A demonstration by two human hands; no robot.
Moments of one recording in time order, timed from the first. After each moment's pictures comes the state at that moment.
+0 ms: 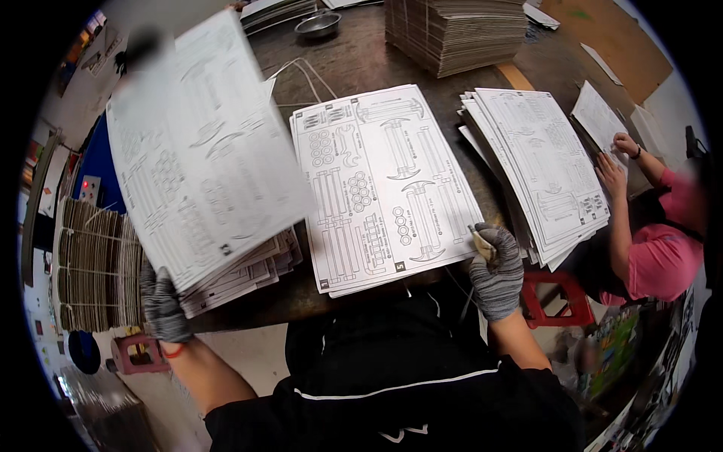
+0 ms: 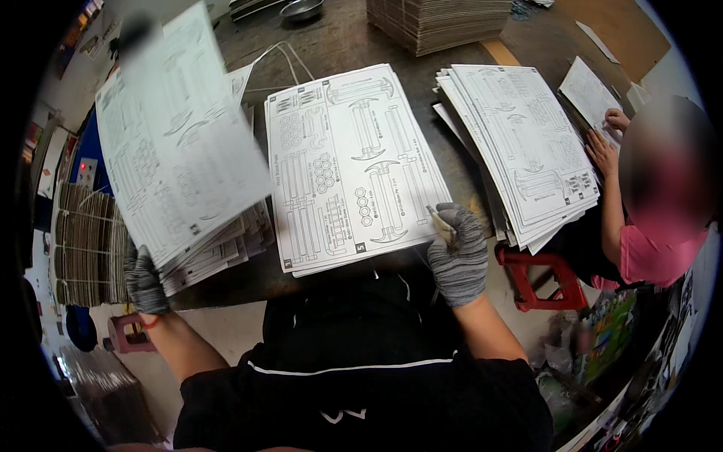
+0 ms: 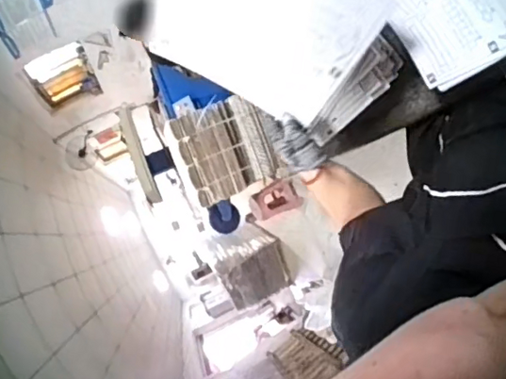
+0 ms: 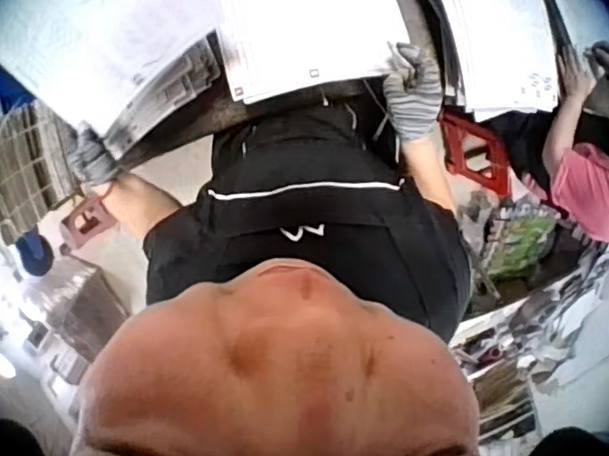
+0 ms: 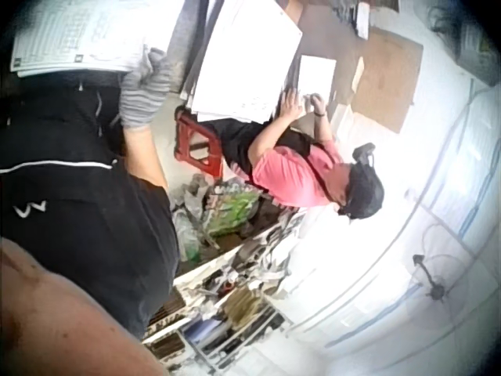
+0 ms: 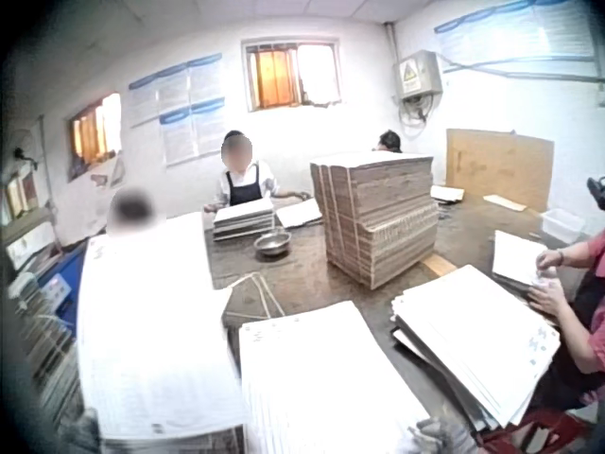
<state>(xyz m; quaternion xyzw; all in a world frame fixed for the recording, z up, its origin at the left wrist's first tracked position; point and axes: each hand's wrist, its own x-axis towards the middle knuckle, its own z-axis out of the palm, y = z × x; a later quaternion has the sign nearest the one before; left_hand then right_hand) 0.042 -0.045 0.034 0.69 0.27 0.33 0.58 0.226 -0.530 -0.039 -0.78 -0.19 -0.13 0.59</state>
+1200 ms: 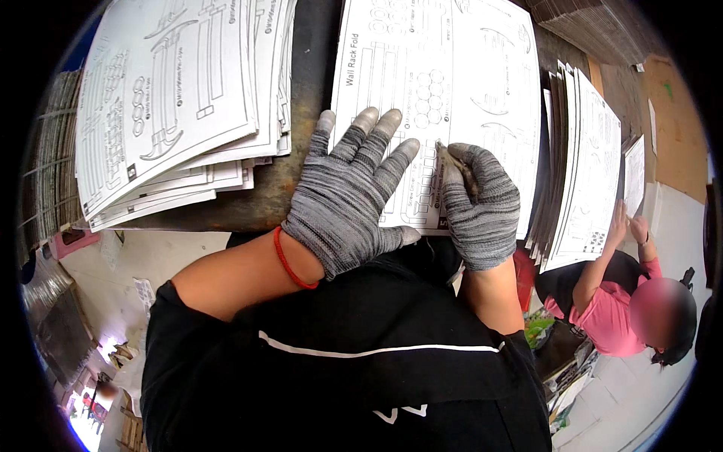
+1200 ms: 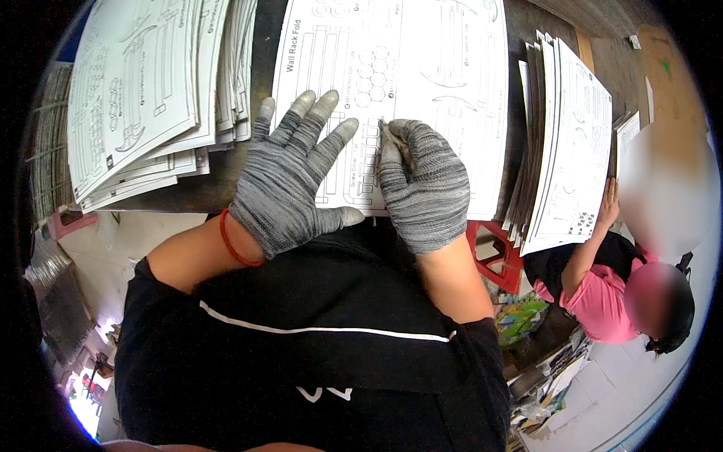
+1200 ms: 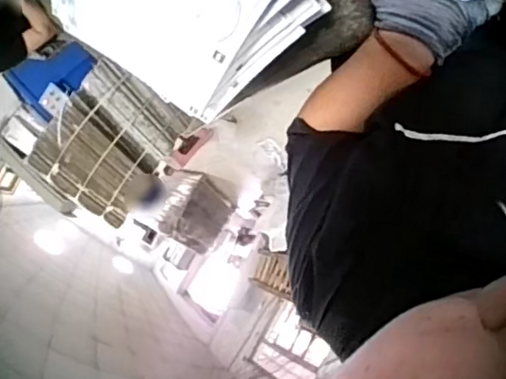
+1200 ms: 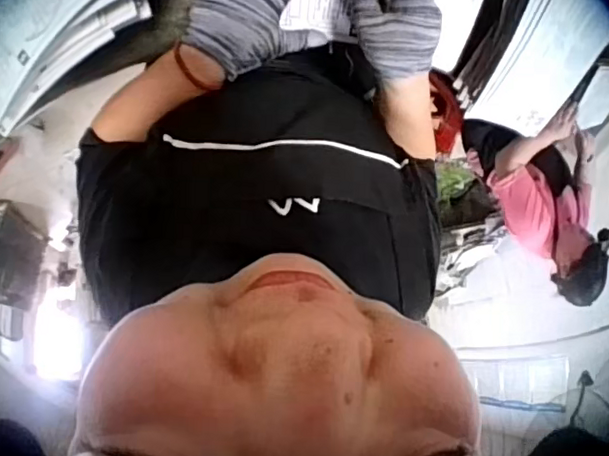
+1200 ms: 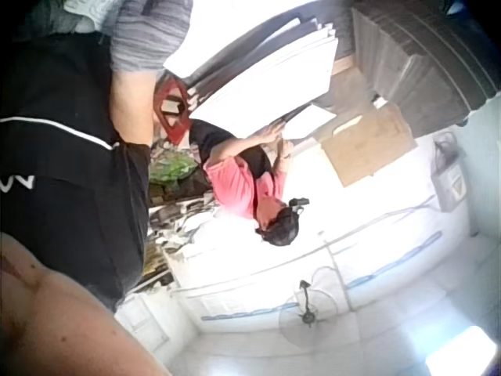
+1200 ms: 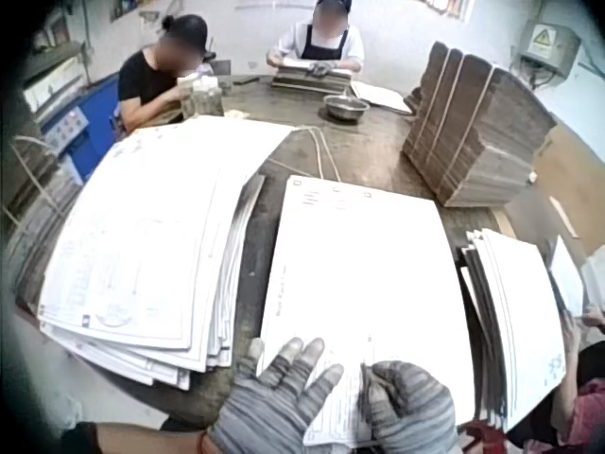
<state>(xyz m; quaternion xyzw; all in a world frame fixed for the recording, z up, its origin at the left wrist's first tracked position) 0.166 -0.241 -0.040 0.98 -0.02 0.01 0.21 0.260 -0.411 -0.026 -0.88 -0.26 0.06 0.40</state>
